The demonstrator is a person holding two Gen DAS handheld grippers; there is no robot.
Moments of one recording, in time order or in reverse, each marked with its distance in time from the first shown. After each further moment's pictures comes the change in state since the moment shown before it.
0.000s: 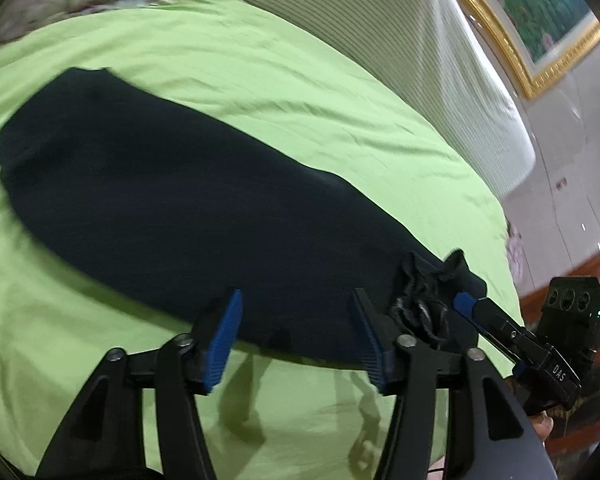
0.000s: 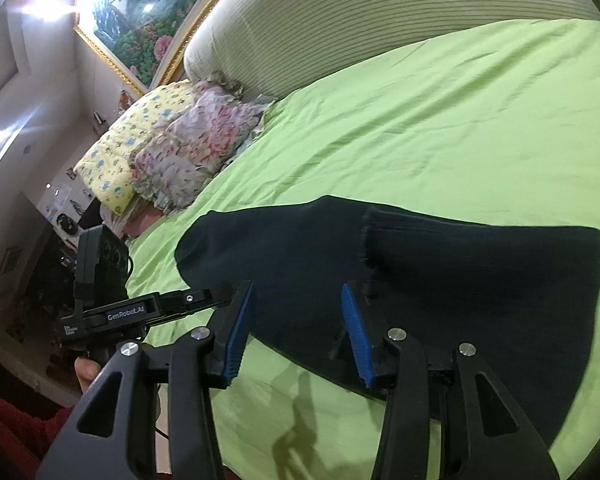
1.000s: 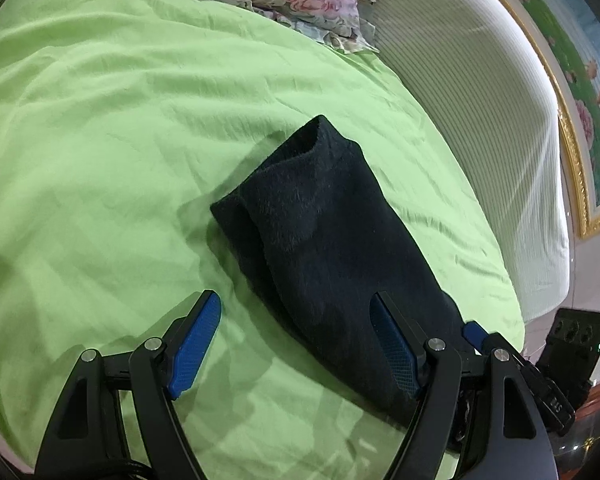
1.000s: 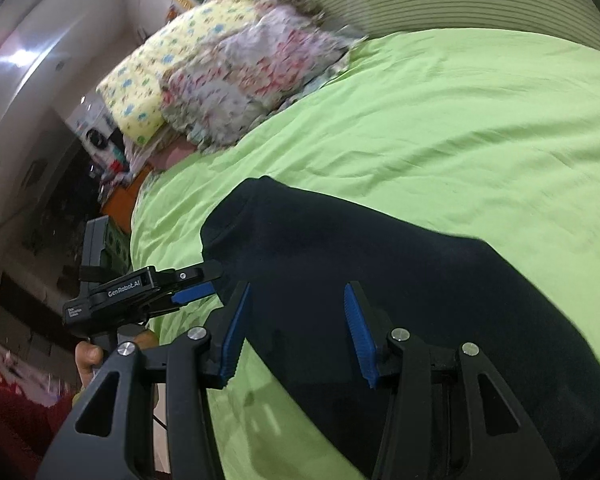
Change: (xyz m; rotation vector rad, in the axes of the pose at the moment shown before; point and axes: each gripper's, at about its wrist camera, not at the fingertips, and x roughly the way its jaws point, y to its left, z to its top) left arm -0.043 0.139 0.030 -0.364 -0.157 0.099; right arm 0.144 0.073 0.059 -0.239 0.275 0.111
